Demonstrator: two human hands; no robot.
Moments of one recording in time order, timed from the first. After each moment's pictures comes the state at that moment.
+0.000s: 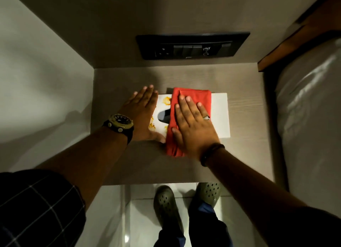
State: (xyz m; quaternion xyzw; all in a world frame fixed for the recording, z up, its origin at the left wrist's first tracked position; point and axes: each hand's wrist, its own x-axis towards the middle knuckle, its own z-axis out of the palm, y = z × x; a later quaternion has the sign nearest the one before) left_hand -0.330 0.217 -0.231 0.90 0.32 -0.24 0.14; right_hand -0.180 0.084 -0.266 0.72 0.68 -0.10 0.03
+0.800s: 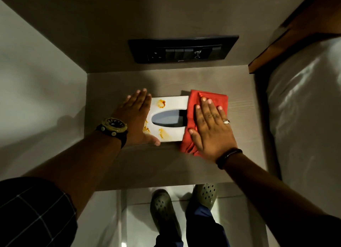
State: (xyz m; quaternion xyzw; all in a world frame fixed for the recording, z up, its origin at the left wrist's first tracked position) left_hand -0.329 0.217 -0.237 0.90 0.33 -0.25 0.13; right_hand -0.132 0.048 -0.272 0.76 0.64 -0.07 -0.01
